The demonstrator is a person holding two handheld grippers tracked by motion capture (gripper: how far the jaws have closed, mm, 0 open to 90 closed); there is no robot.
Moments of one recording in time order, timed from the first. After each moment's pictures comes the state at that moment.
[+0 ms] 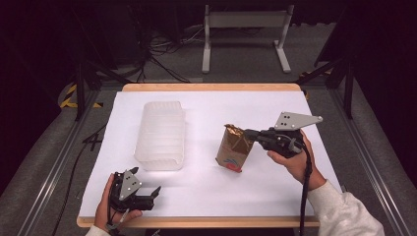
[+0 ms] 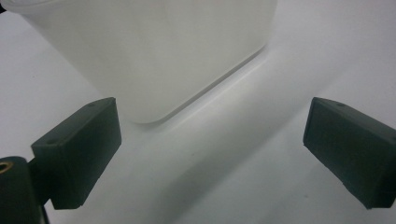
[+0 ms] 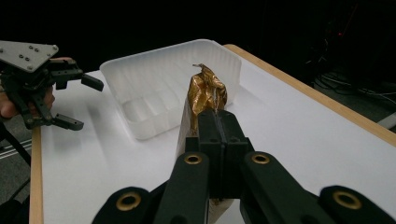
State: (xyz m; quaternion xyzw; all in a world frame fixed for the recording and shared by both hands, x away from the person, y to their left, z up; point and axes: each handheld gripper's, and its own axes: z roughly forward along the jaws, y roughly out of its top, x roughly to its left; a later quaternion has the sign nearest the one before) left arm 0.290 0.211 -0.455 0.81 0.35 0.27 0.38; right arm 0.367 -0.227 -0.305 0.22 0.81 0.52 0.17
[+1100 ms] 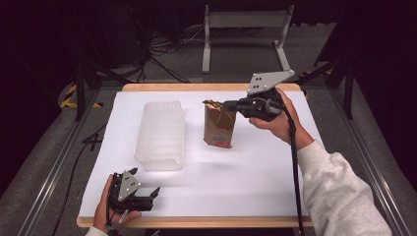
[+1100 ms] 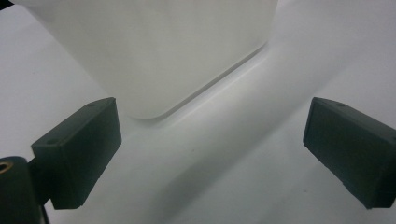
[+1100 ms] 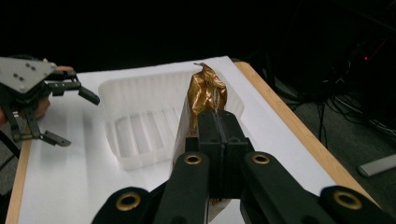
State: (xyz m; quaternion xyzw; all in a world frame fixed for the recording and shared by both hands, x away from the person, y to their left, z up) left arm 0.289 0.213 -0.455 0.81 0.35 0.27 0.39; right arm 0.420 -0.173 -0.234 0.13 0.85 0.48 0.17
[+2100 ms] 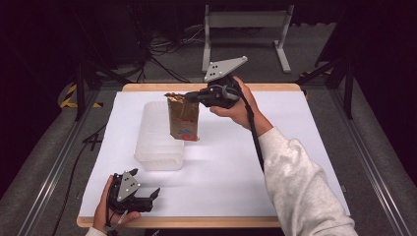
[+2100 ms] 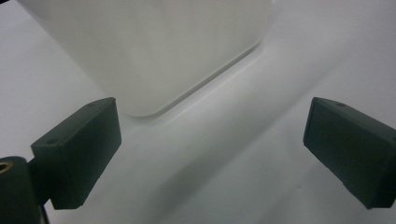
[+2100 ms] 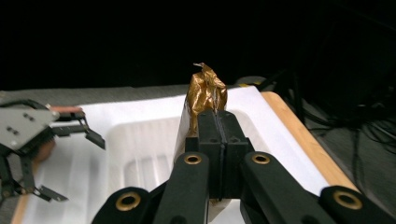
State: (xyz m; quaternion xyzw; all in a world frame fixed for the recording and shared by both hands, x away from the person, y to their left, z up) left arm 0.287 0.214 -0.456 0.81 0.35 0.26 0.39; right arm 0.456 -0.086 -0.233 0.09 0.85 0.51 0.13
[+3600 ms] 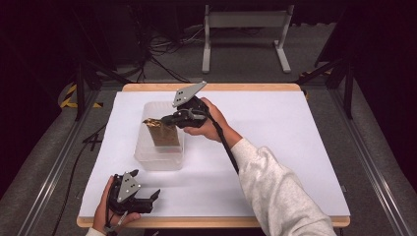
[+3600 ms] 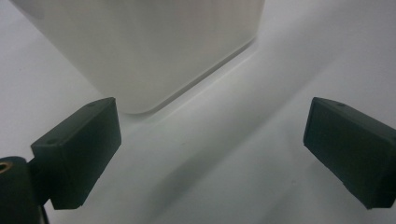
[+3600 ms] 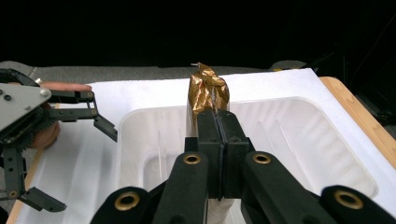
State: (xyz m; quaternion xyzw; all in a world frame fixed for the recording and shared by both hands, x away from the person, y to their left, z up) left arm 0.286 0.213 -0.458 0.82 0.34 0.25 0.39; right arm 0.460 -0.019 -0.302 0.06 0.87 0.48 0.08
